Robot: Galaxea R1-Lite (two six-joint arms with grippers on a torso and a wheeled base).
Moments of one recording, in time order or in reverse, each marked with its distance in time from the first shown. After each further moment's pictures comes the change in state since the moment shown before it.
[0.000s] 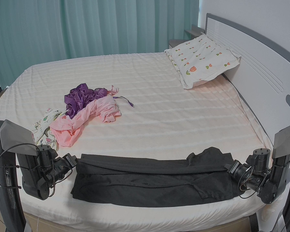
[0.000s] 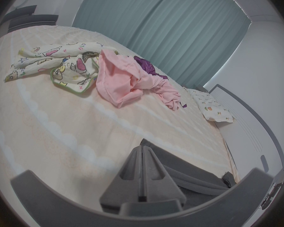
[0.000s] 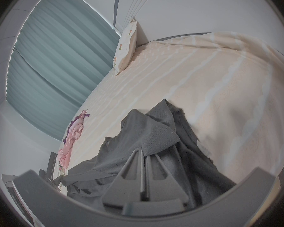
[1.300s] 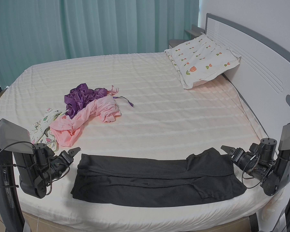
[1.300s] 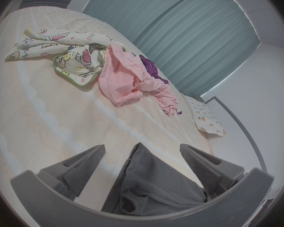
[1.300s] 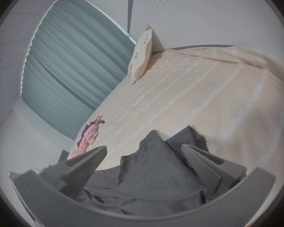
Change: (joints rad) left arm 0.038 -0.016 0.001 0.000 -0.096 -0.153; right arm -0.075 -0.056 -0.086 0.000 0.145 -0.057
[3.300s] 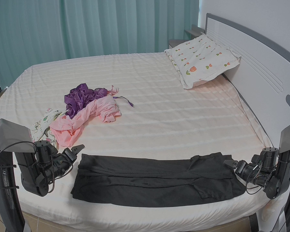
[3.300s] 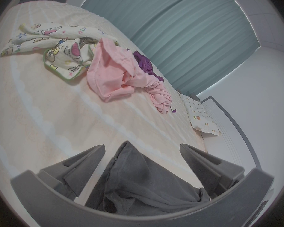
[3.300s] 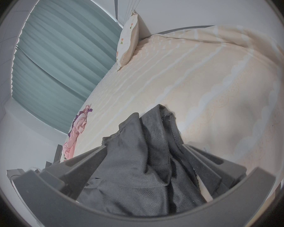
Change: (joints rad) left arm -0.034 -0.023 -0.041 0.047 -0.017 -0.048; right arm -0.102 0.089 0.084 0.000 0.120 -0.059
